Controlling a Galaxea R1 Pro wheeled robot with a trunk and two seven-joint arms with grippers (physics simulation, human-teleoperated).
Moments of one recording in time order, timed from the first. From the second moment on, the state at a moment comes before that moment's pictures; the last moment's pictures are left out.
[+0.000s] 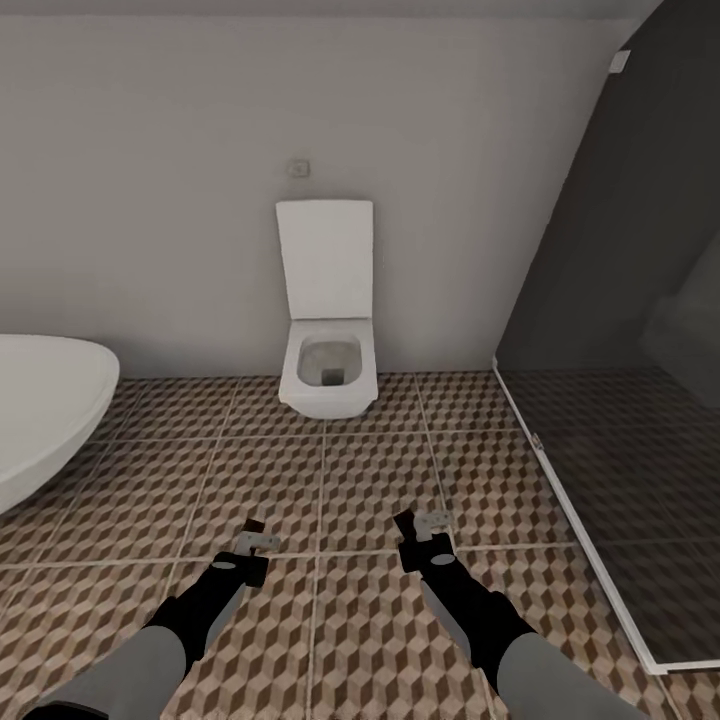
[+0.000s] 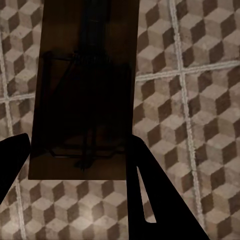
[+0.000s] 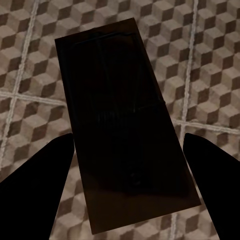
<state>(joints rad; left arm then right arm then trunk) -0.68 0.01 -0.19 -0.38 0.04 0.24 0.13 -0.64 0.08 0.50 -0.60 -0.26 0.26 -0.26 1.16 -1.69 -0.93</state>
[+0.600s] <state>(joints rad) -0.68 0.01 -0.19 -0.39 0.04 0.24 0.12 -0.64 0.08 0.50 -0.60 -0.26 0.26 -0.26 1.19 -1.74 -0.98</state>
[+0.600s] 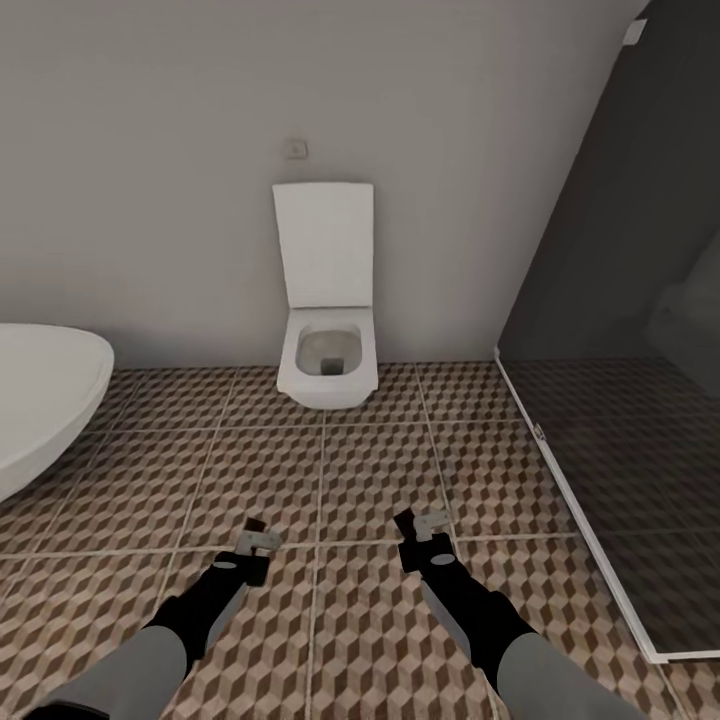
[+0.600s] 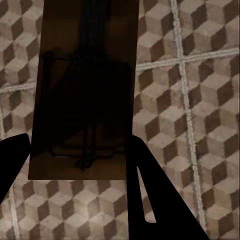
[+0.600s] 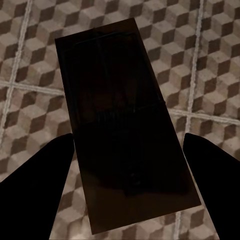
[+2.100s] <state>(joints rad) -0.68 -0.01 -0.19 -0.38 0.04 0.24 0.12 -0.64 0.08 0.50 -0.60 -0.26 0.26 -0.26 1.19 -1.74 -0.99</state>
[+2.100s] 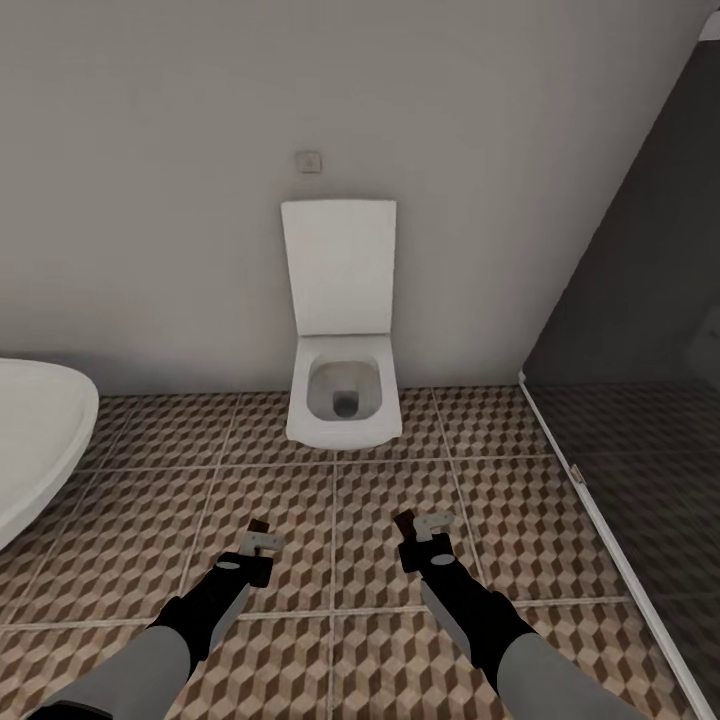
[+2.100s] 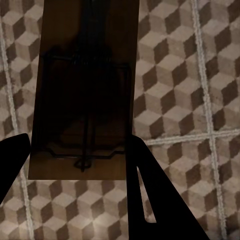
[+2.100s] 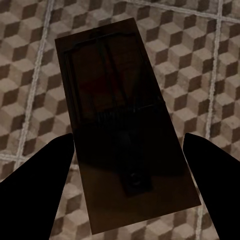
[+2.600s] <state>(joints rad) -0.68 -0.01 -0.19 -0.38 0.04 0.24 0.12 -0.64 0.08 0.50 -0.60 -0.26 0.26 -0.26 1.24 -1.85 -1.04</state>
